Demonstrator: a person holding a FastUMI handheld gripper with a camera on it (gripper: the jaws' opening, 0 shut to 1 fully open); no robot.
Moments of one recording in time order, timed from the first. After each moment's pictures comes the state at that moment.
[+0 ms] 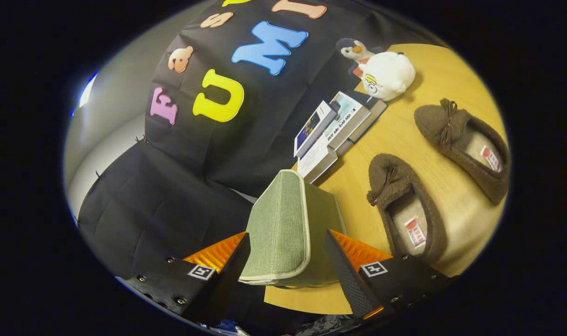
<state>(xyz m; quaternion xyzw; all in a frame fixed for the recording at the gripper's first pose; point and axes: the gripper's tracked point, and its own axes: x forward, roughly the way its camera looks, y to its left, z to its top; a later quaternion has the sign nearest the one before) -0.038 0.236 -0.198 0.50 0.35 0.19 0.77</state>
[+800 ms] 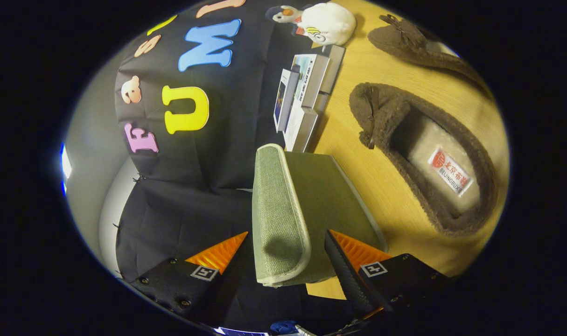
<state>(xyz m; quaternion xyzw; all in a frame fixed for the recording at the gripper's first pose) -0.038 0.281 -0.231 0.62 0.40 0.19 0.64</state>
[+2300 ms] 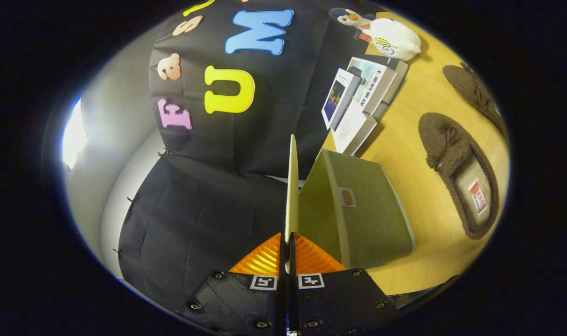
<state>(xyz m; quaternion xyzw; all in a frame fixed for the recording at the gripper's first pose) -0.024 0.283 -0.123 0.57 0.35 0.29 0.68</state>
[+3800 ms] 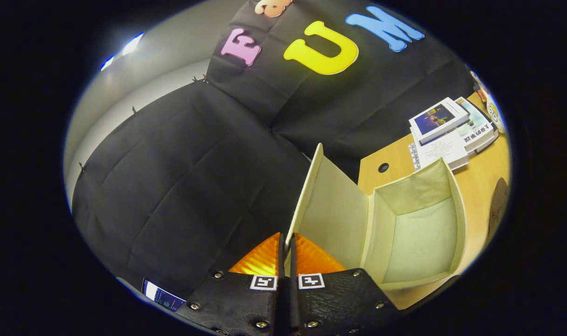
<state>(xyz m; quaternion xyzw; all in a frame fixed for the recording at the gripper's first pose) -0.028 0.470 -0.026 0.37 0.32 0.40 0.77</state>
